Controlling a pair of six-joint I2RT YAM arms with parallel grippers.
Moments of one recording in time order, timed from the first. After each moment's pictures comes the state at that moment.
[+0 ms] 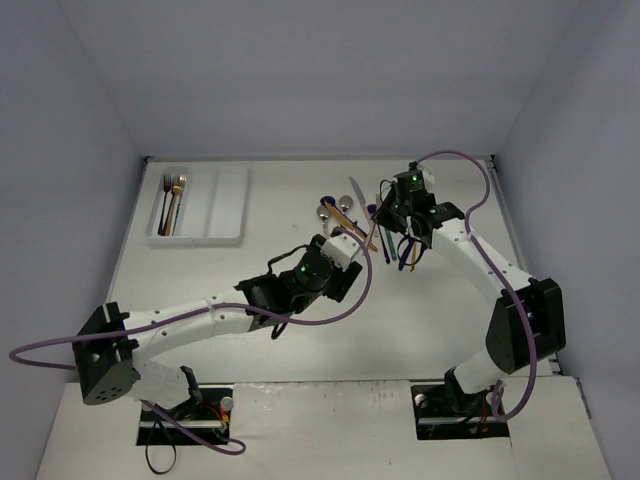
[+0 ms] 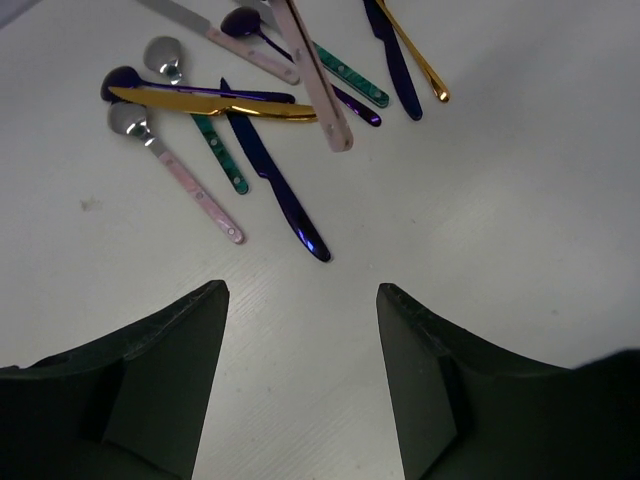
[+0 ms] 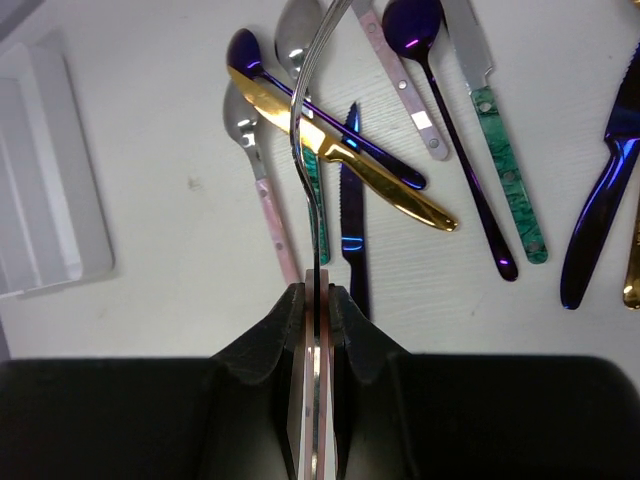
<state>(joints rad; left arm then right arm) -1.09 1.38 1.03 -0.10 -0.39 -0.10 0.37 1.53 1.19 -0.39 0.06 0.78</state>
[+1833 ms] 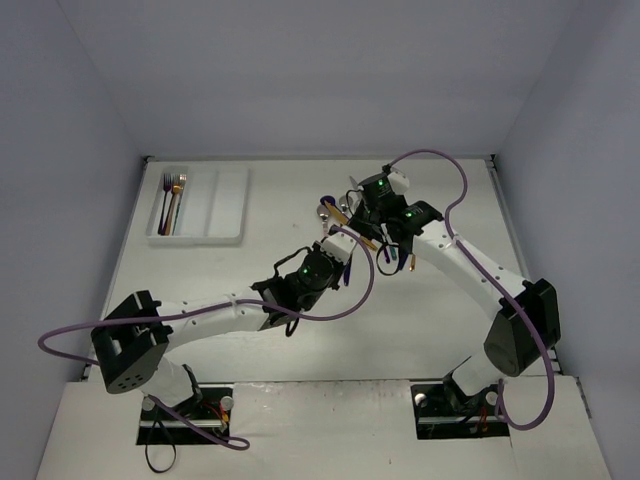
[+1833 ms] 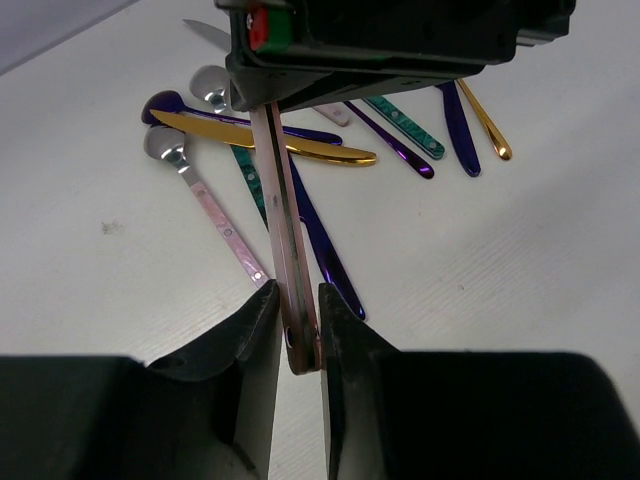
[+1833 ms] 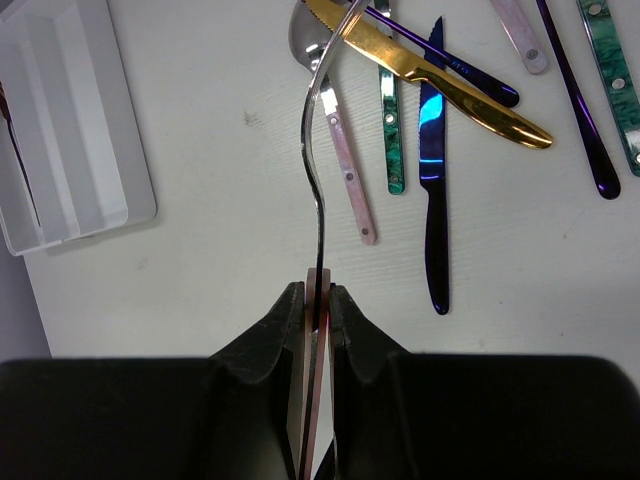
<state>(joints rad) -1.05 1.49 0.93 0.21 -0.46 -0.07 0.59 1.53 1.31 -0.55 0.20 0.91</state>
